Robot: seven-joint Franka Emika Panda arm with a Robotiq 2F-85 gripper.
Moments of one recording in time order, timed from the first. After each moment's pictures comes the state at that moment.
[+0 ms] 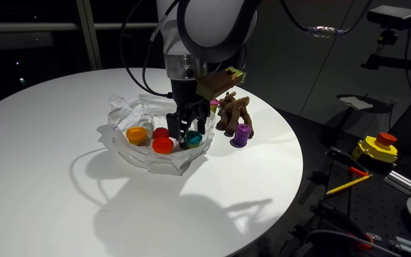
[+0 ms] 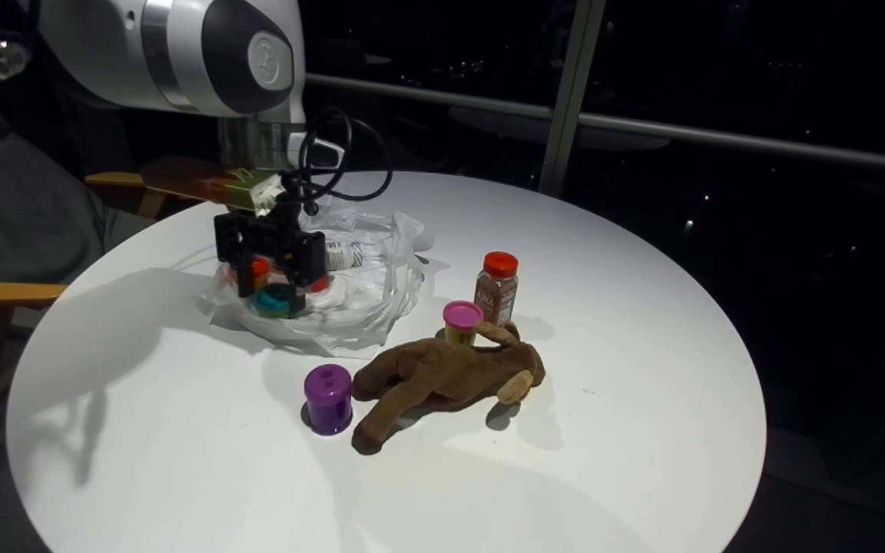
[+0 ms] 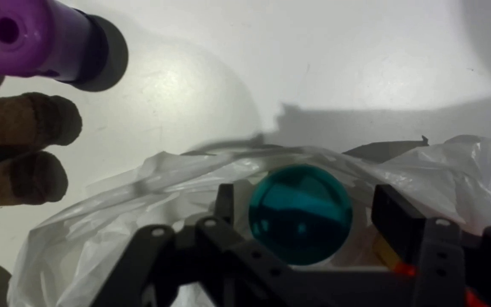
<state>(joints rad) 0.22 0.56 0.07 -2.01 -0.10 2.40 0.24</state>
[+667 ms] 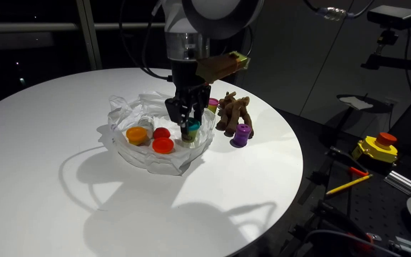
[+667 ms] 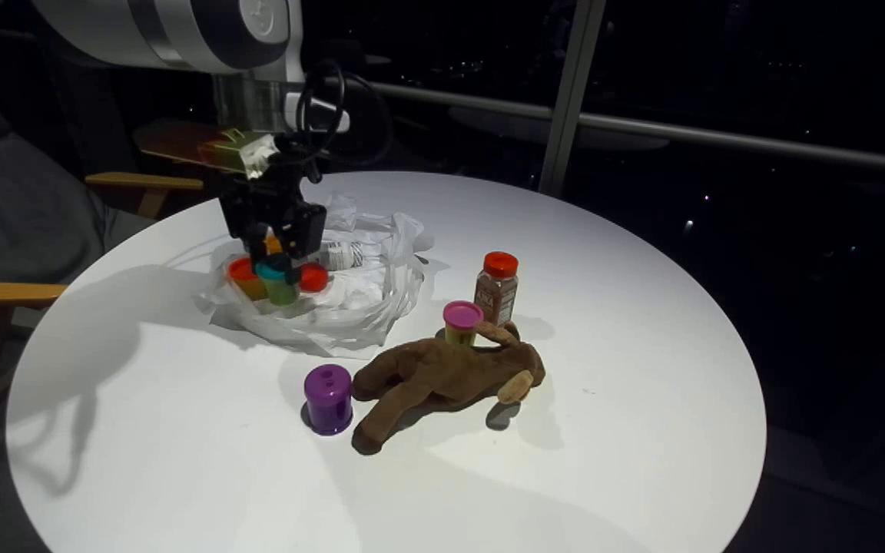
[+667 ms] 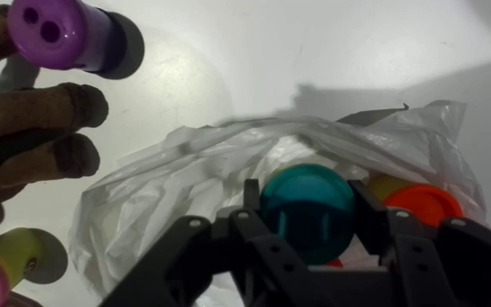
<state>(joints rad) 0.22 0.46 0.07 -2.04 -0.10 2.40 0.29</state>
